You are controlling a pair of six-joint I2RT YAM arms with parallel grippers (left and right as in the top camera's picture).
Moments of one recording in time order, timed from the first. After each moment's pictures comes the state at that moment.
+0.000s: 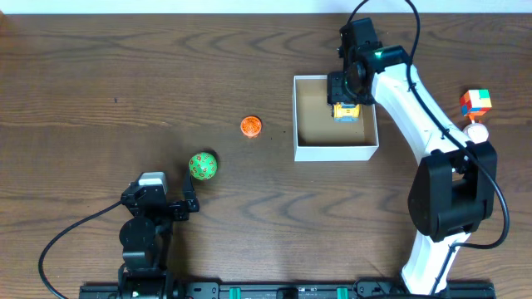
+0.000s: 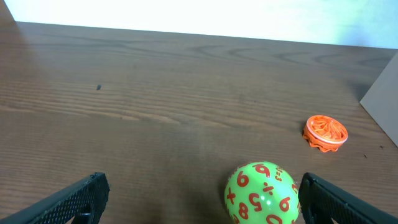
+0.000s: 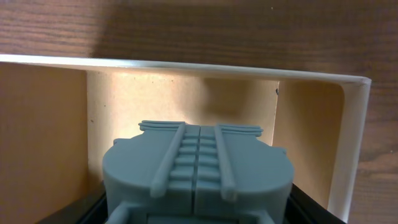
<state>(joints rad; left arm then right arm) 0.01 0.18 0.02 -0.12 0.01 -0.07 0.27 2.01 1.68 -0.90 0.04 0.26</state>
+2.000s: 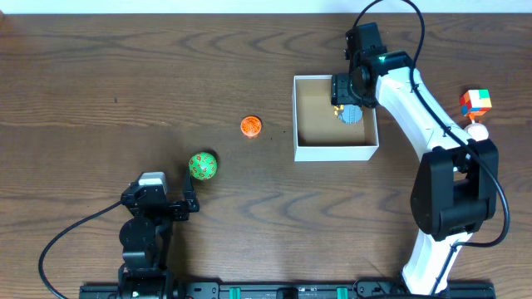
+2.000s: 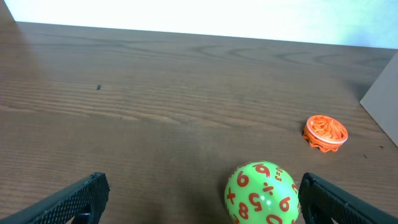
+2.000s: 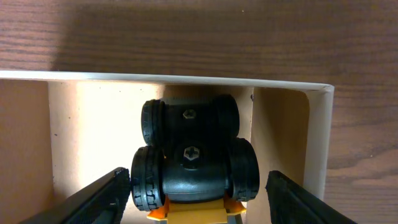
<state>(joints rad) 0.01 0.18 0.02 -0.12 0.01 -0.07 0.24 2.01 1.63 -0.83 0.08 0.24</state>
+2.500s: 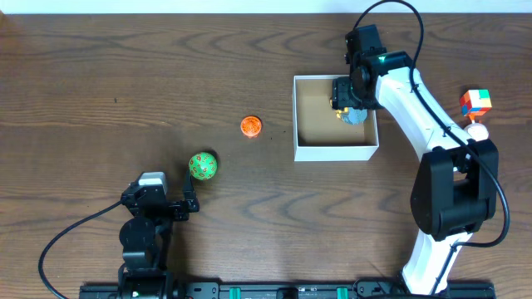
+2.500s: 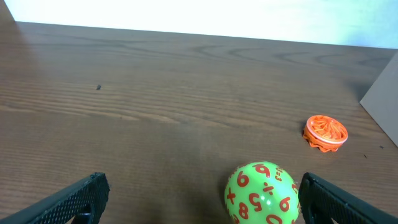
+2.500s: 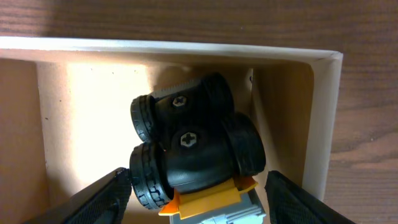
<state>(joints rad) 0.01 0.18 0.02 -0.12 0.01 -0.07 0.24 2.01 1.63 -0.88 0.08 0.24</state>
